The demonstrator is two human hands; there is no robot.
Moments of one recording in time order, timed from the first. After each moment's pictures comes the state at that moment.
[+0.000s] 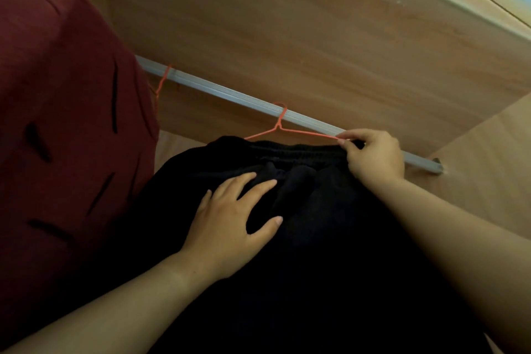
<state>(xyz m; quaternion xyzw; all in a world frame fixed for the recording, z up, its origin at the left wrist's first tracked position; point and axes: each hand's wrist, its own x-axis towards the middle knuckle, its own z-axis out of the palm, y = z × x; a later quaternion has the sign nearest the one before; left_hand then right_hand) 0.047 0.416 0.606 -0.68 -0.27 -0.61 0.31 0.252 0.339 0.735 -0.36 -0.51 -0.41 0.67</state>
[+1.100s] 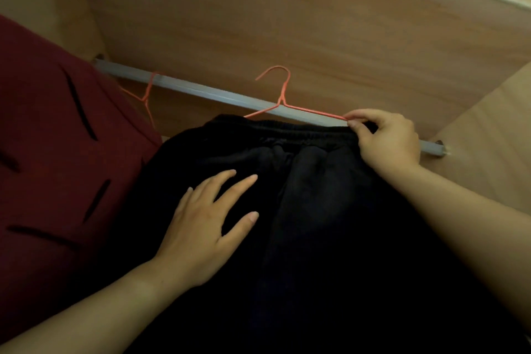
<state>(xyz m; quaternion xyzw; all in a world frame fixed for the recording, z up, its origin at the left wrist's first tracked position) 0.040 0.407 0.589 -0.66 -0.26 -0.62 0.33 0.286 0.329 0.729 -0.30 -0.51 -0.43 0.68</state>
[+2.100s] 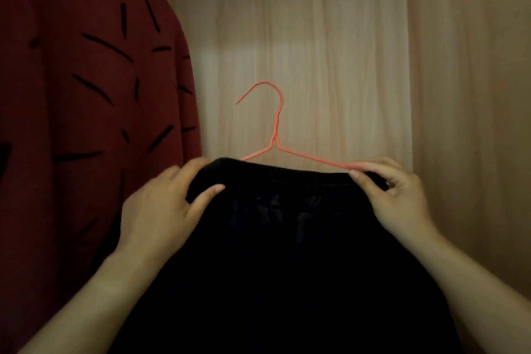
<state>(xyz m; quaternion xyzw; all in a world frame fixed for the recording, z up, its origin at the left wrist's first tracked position) 0.009 0.314 0.321 -0.65 -0.51 -0.45 0.33 0.322 0.370 0.316 -0.25 -0.67 -0.09 0.69</state>
